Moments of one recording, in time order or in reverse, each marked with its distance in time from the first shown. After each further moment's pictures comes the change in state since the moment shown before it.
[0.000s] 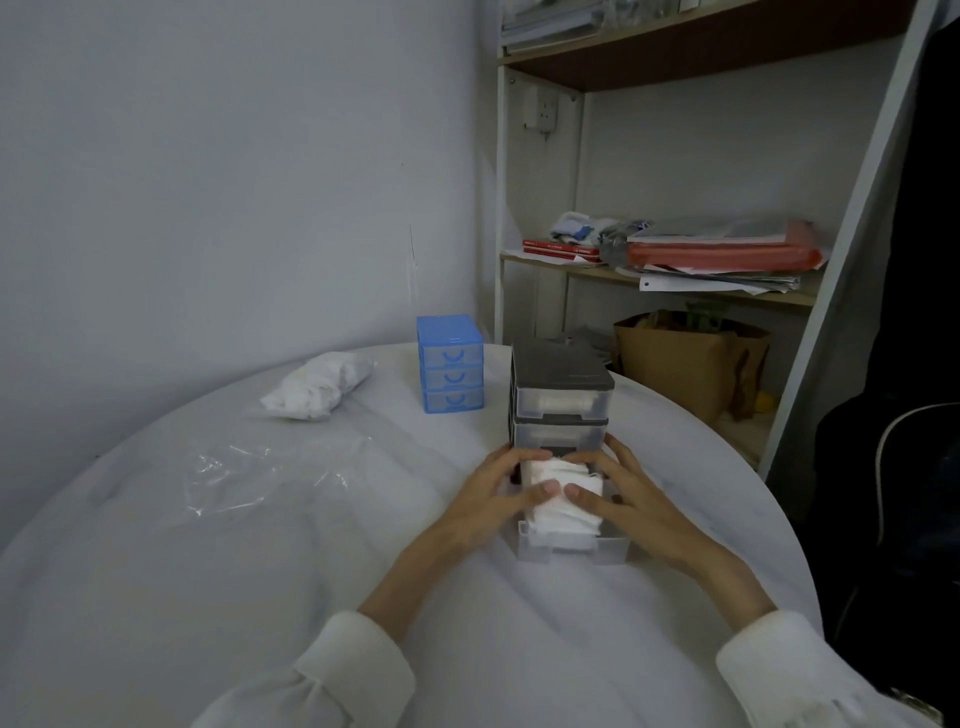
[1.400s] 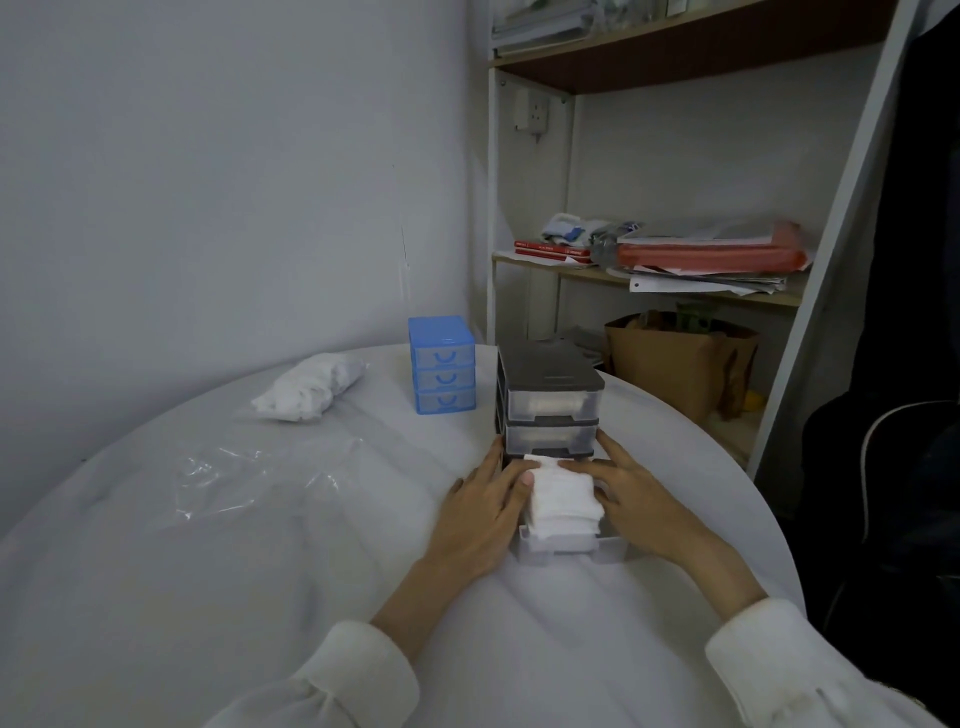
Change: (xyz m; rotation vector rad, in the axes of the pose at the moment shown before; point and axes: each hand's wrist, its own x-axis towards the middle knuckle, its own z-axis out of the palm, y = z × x) left_hand 0.000 -0.017 0.016 0.610 0.156 0.100; right_hand -0.003 -0.008 -0.010 -0.414 0.003 0.001
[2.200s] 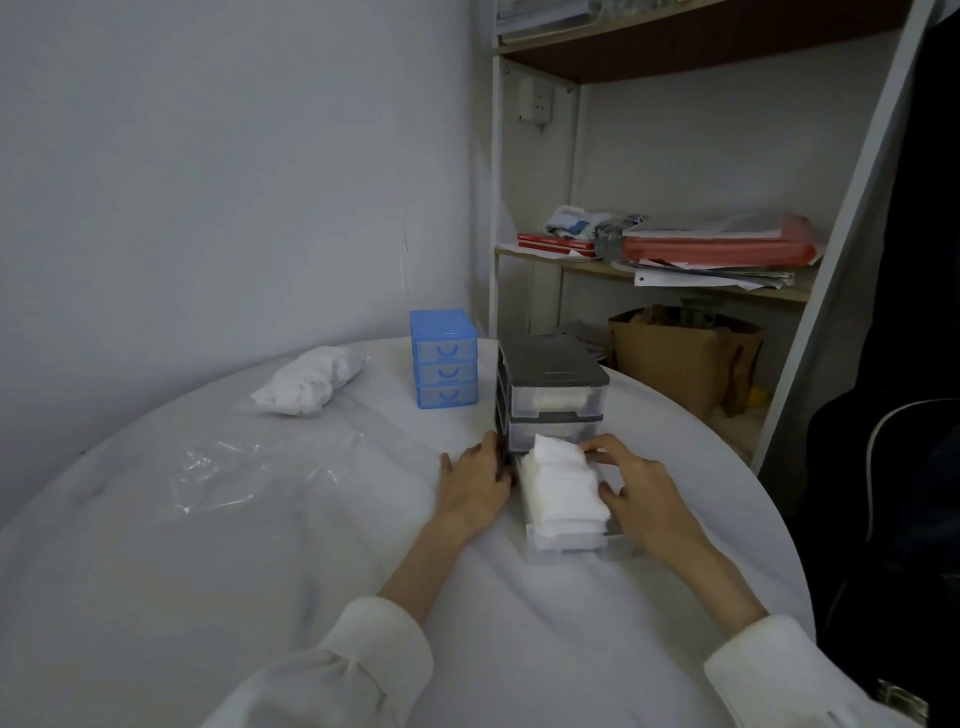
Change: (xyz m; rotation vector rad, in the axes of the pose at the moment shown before) left_hand 0.034 -0.017 -0.001 0.047 0.009 -0.198; right_hand -0.008 -0.011 0.002 0.173 0.190 0.100
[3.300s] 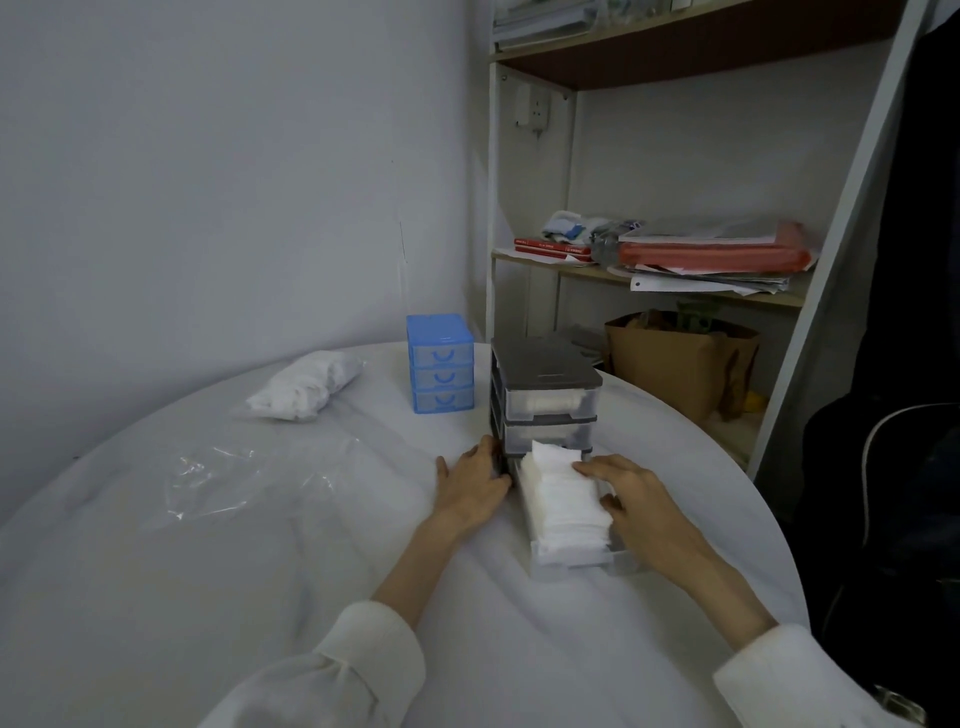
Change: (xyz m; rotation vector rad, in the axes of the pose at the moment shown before) left_hand 0.013 -0.003 0.004 -0.062 -0.052 -0.037; right_hand 0.000 0.012 0.000 -0.116 -0.067 -0.085
